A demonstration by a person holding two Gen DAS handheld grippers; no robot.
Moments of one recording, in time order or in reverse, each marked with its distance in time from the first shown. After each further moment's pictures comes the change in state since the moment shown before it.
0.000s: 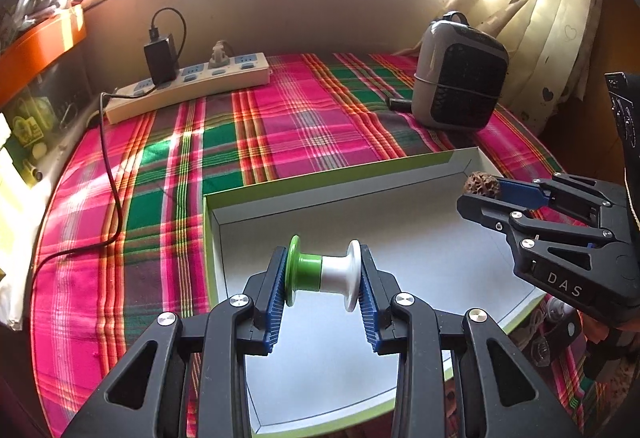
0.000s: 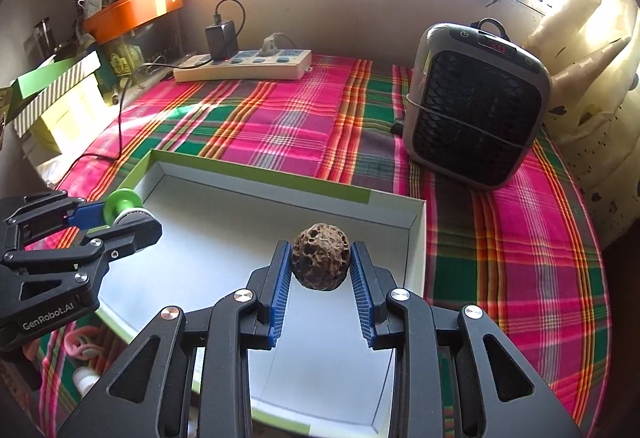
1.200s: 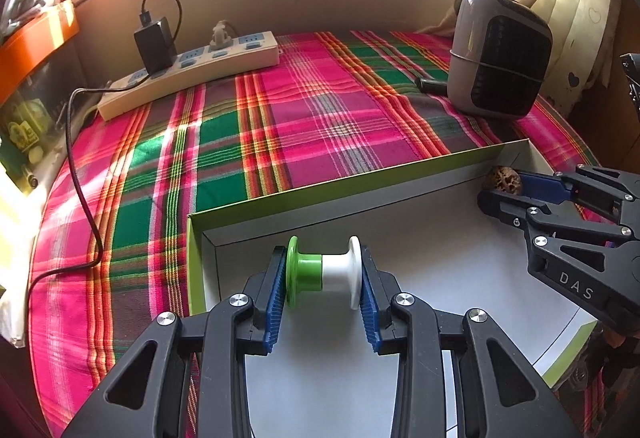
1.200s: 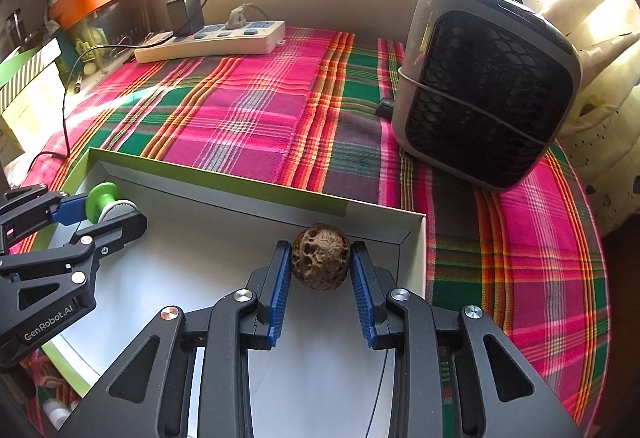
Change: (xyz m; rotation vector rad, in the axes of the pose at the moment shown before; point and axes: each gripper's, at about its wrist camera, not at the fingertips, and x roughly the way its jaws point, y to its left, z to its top) left arm 0.041 0.002 0.012 0.016 0.055 0.073; right arm 0.043 -0.010 0.010 0.009 0.083 -0.072
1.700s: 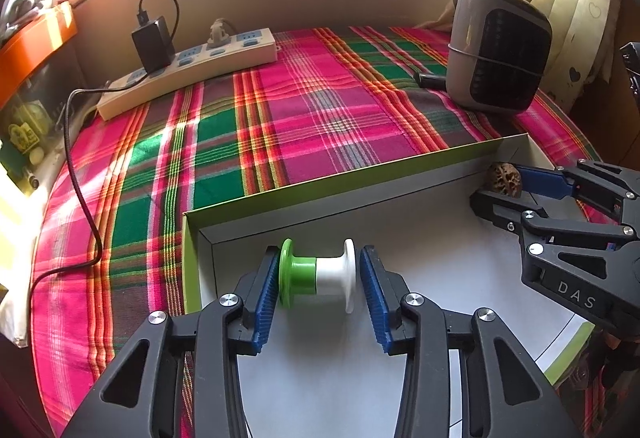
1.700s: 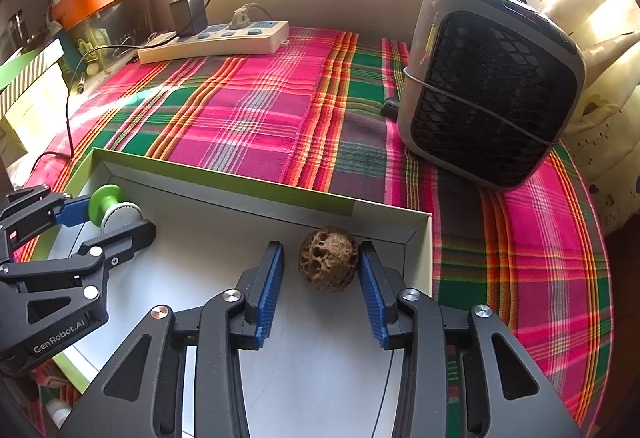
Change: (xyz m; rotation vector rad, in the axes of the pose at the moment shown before) left arm 0.000 -0.003 0.000 0.007 0.014 0.008; right arm 0.000 0.002 0.002 0.002 0.003 0.016
